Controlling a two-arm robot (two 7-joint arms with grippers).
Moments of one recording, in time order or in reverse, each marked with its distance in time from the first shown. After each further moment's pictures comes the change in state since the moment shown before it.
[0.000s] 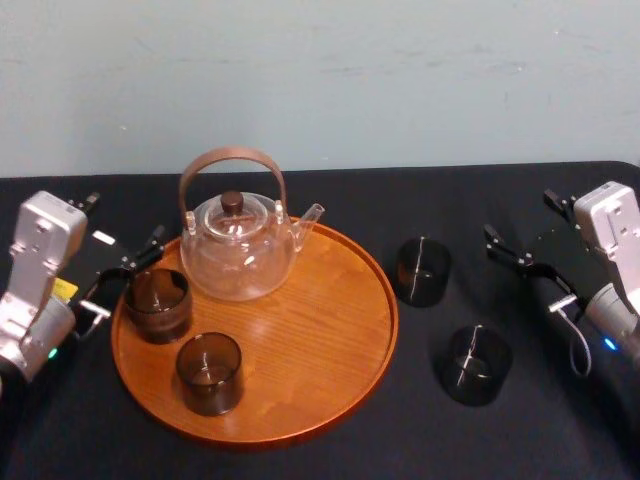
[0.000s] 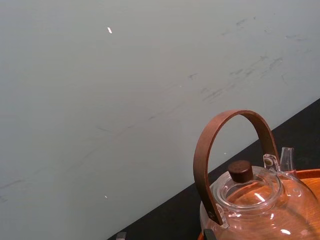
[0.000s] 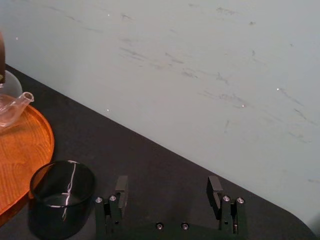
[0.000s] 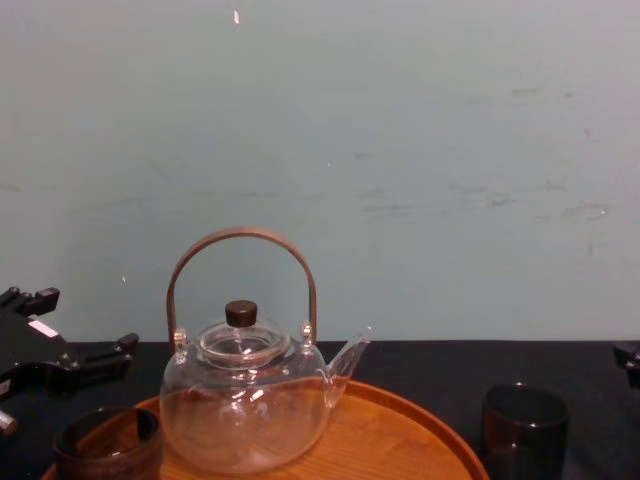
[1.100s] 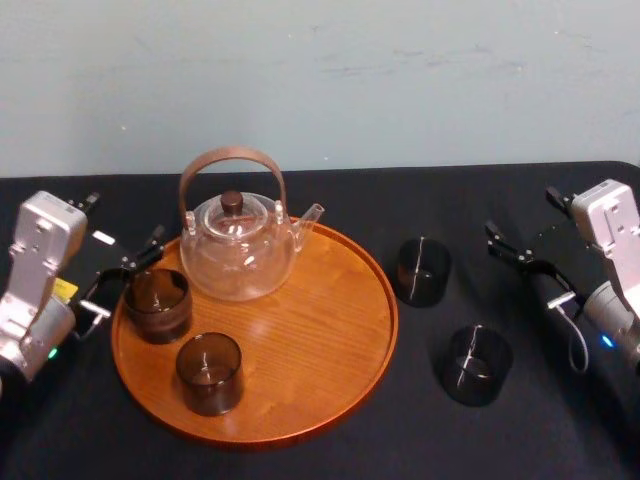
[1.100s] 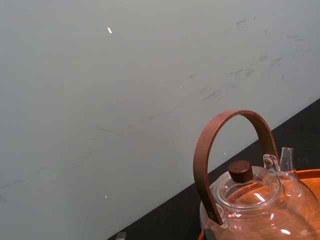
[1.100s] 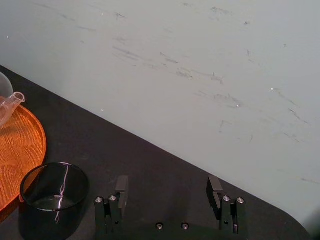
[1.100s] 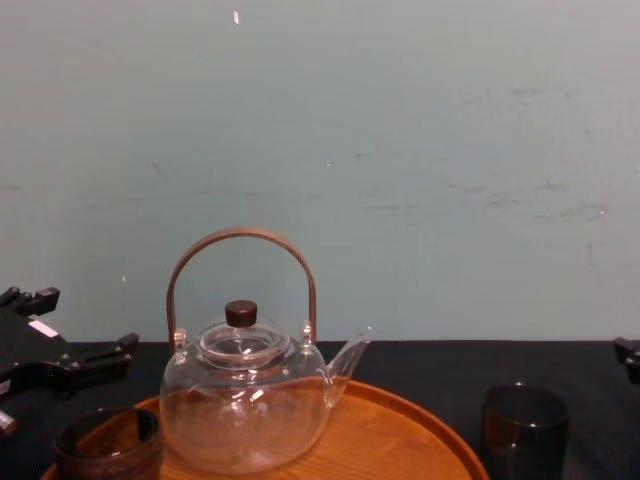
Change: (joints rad) left arm 0.000 0.000 0.000 0.000 0.000 0.000 0.000; right arm 0.012 -0.002 -0.014 0.010 -0.002 -0.001 -0.028
